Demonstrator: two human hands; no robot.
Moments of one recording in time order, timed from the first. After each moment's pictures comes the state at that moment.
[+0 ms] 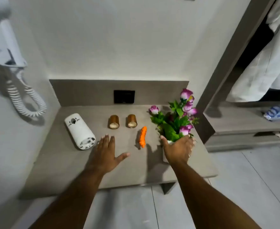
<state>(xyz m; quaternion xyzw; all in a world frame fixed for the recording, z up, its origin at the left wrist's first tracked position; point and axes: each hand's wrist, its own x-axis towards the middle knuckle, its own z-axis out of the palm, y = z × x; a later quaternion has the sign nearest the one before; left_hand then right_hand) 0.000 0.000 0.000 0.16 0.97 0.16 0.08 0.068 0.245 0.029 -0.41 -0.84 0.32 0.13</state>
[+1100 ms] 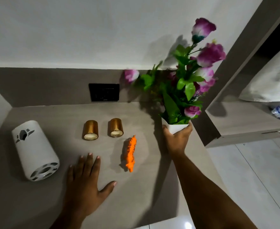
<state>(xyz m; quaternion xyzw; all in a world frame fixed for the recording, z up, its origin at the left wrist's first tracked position) -0.040 0.025 -0.094 0.18 0.98 0.07 0.05 -0.072 0.342 -0.053 -0.38 -0.73 0.48 0.31</state>
